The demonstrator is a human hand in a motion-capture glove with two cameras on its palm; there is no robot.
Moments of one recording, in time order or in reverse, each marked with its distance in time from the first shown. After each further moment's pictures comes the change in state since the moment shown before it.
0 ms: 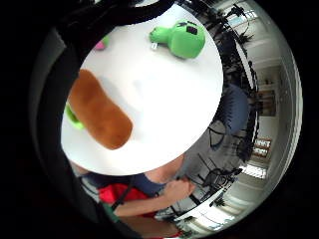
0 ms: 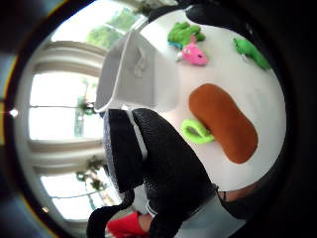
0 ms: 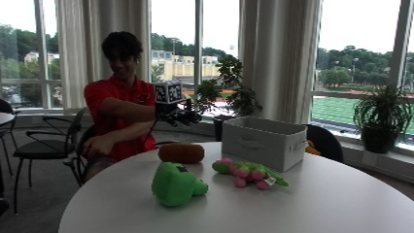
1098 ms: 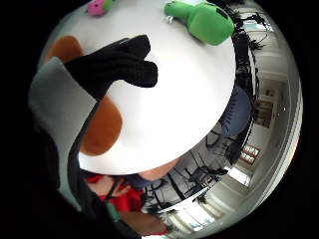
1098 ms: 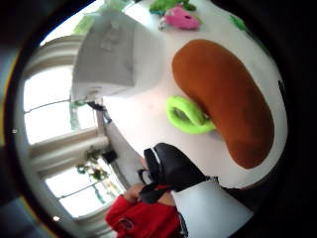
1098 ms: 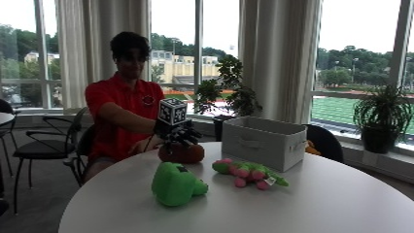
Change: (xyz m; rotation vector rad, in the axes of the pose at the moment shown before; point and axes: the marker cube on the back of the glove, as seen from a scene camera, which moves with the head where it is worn) arm 0.014 -0.003 0.069 -0.215 0.068 -0.035
